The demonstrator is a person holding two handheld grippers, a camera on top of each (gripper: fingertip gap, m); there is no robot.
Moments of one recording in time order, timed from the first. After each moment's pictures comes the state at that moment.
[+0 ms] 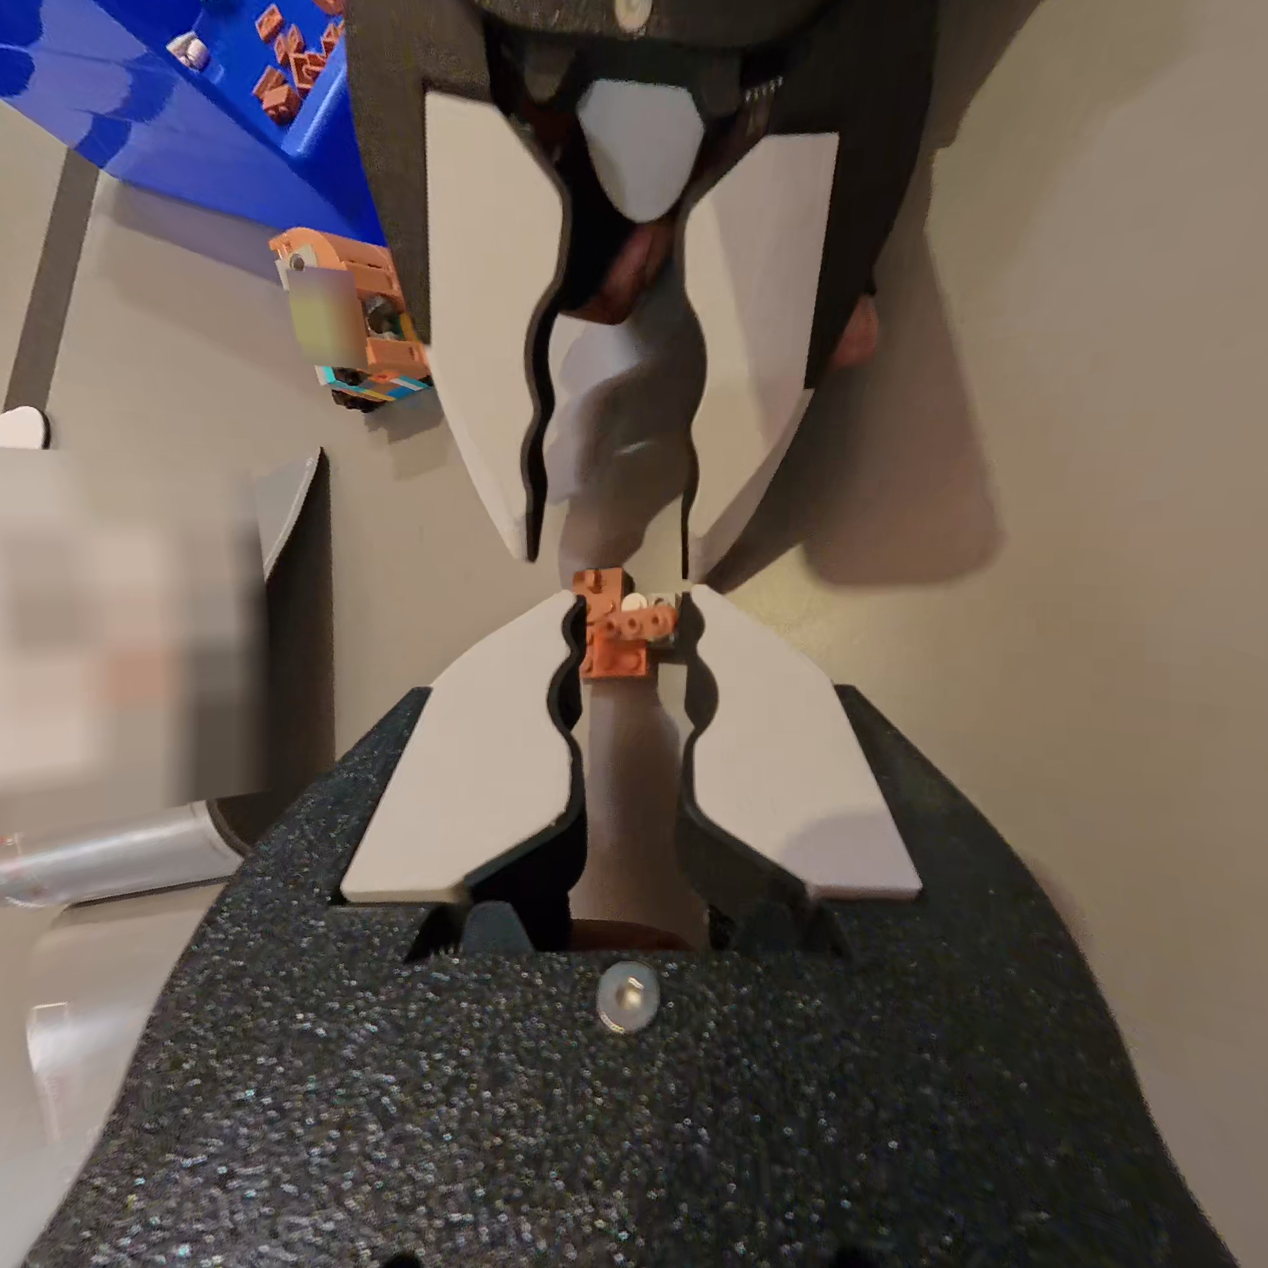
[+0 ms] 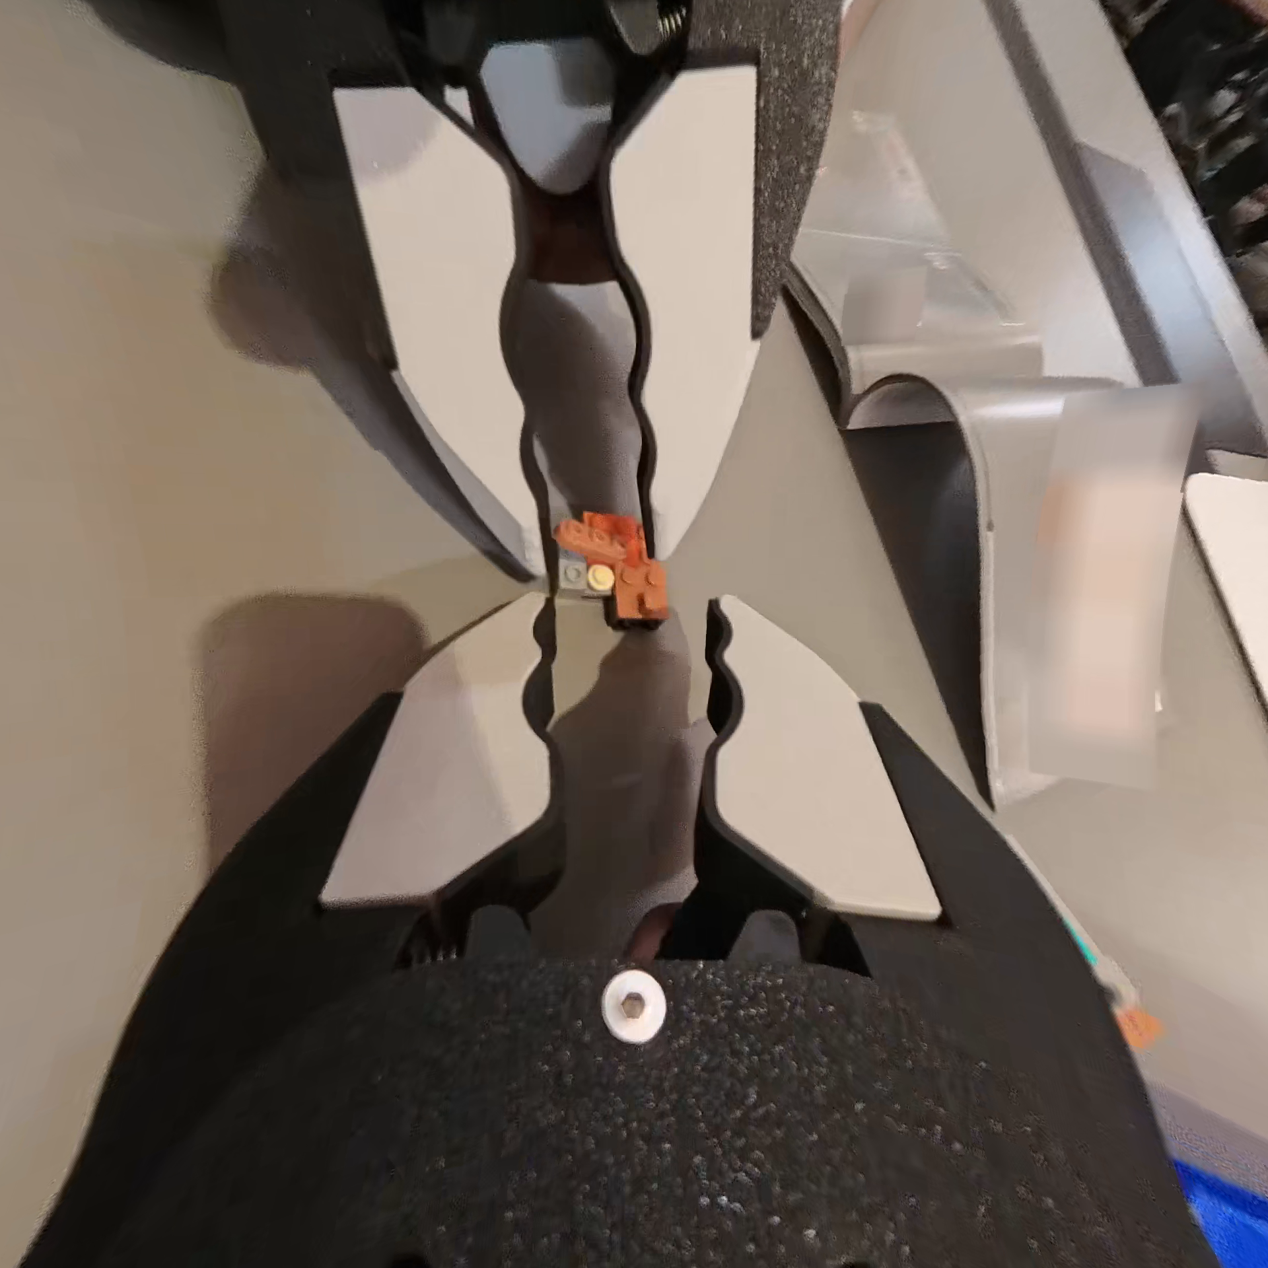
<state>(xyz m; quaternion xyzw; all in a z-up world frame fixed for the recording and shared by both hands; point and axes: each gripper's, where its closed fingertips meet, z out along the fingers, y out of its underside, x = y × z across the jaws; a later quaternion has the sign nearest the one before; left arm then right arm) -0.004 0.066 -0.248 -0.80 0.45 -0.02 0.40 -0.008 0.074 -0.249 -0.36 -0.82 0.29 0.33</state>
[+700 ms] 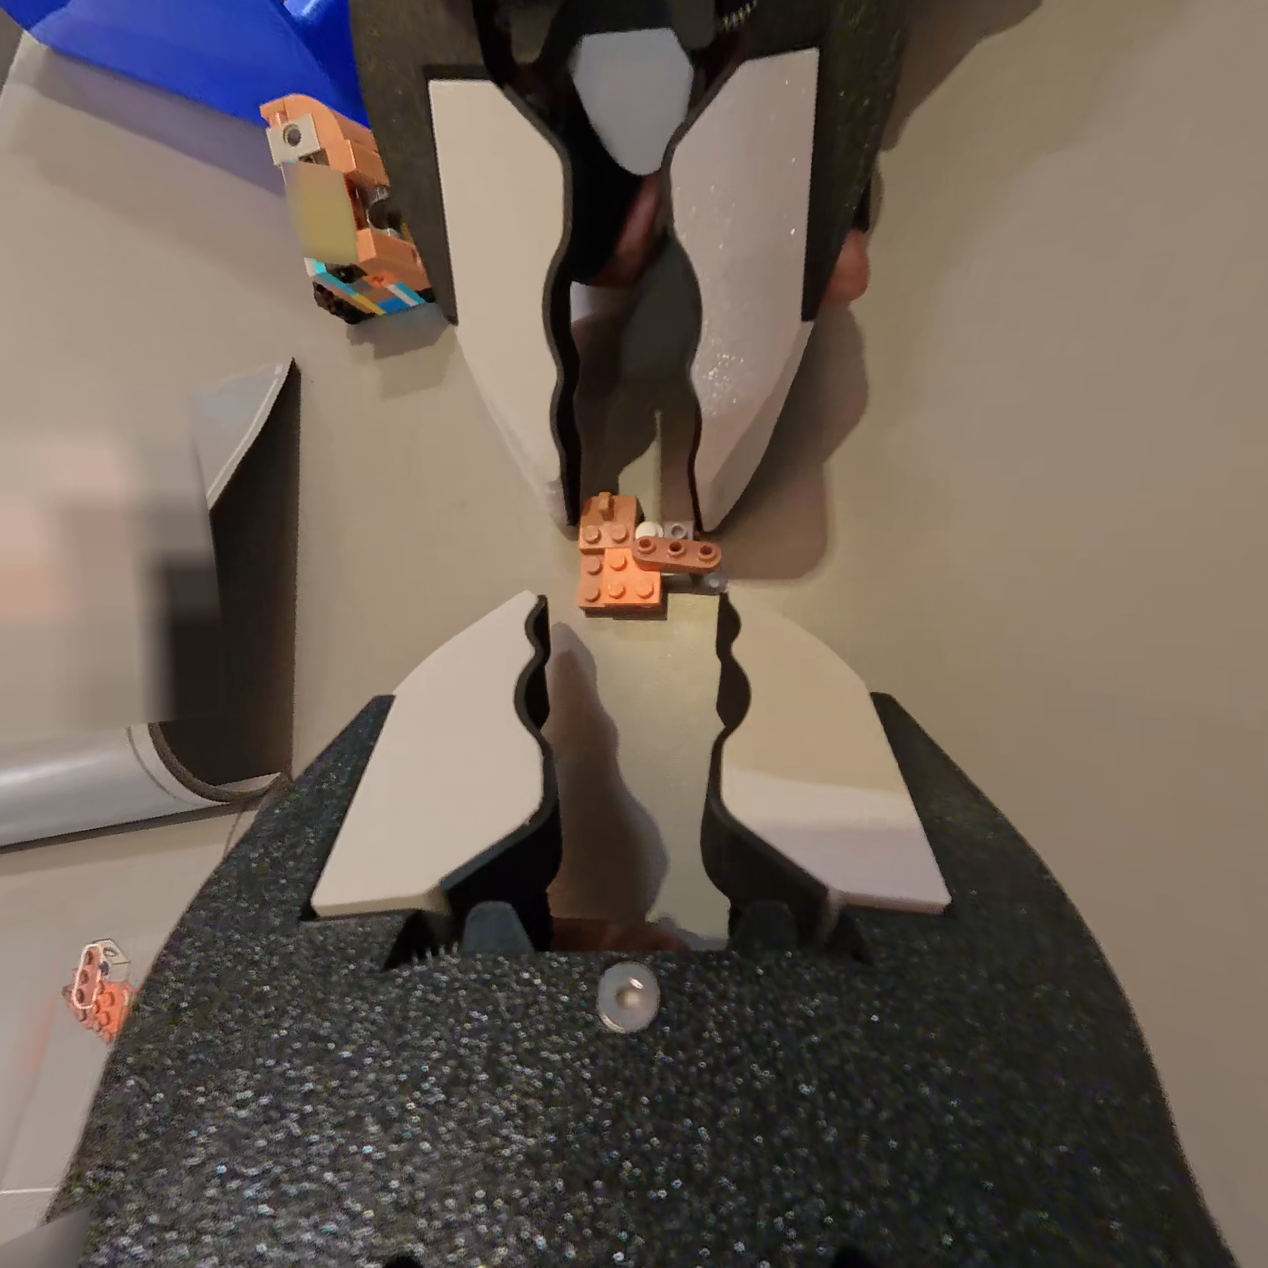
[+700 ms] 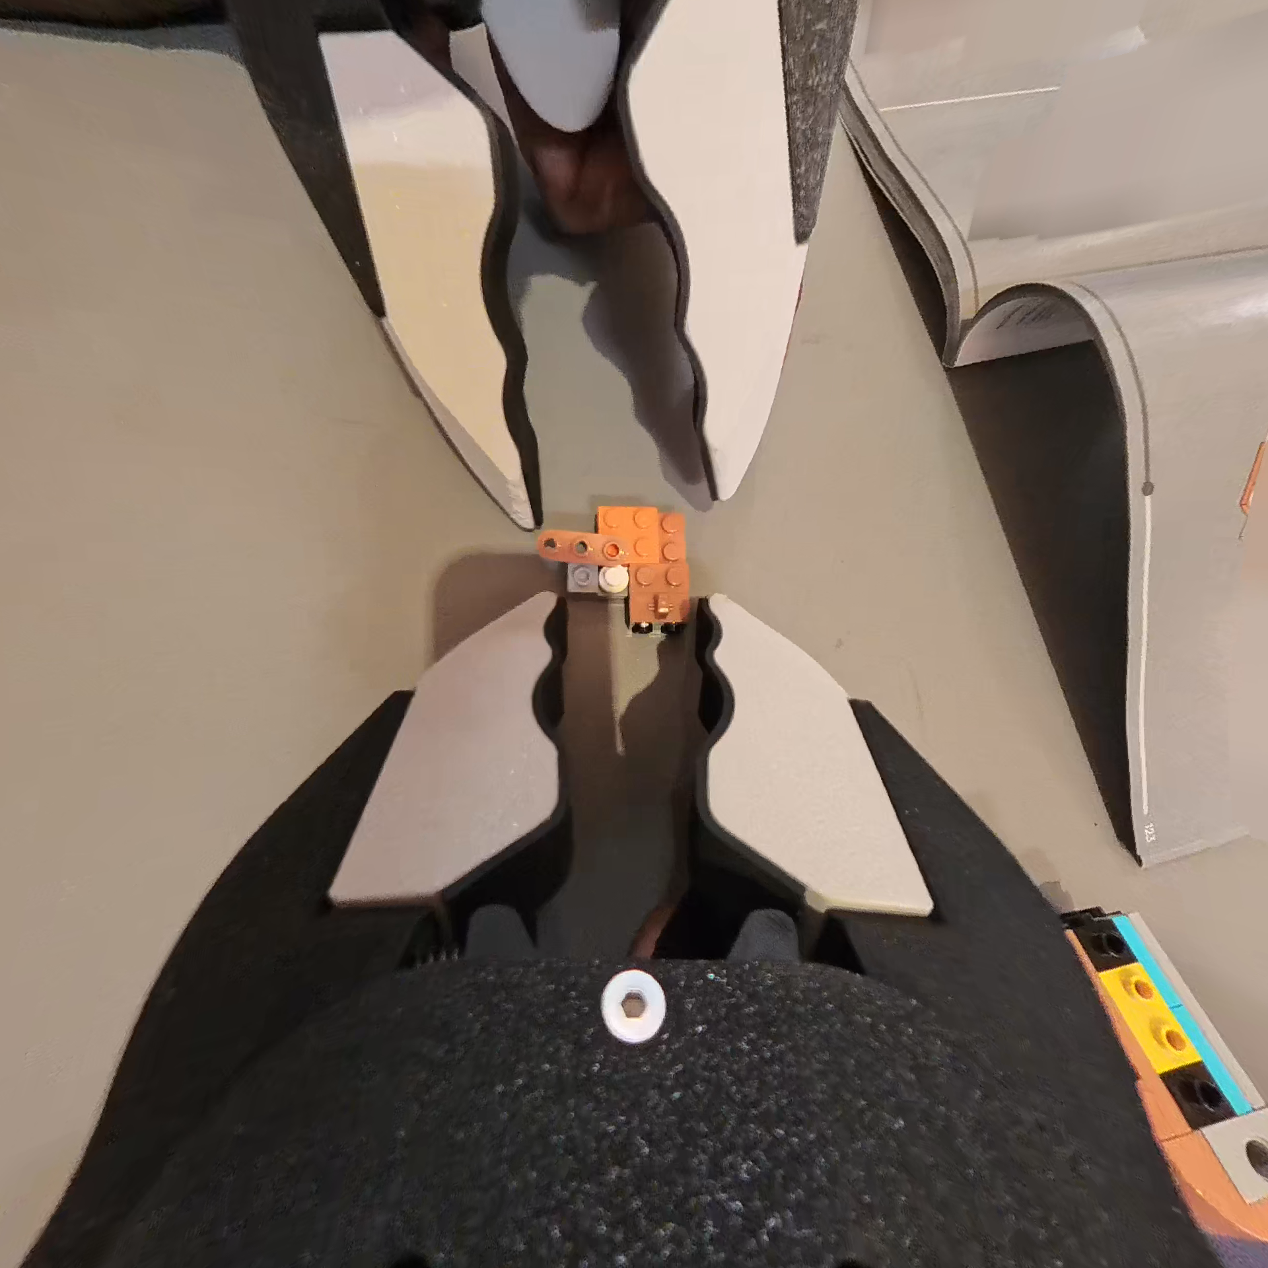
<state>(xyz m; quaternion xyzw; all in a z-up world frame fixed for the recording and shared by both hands) -0.022 0.059 -0.257 -0.82 0.41 -0.08 0.39 -0.011 0.072 -0.262 -0.40 -0.83 0.32 0.20</state>
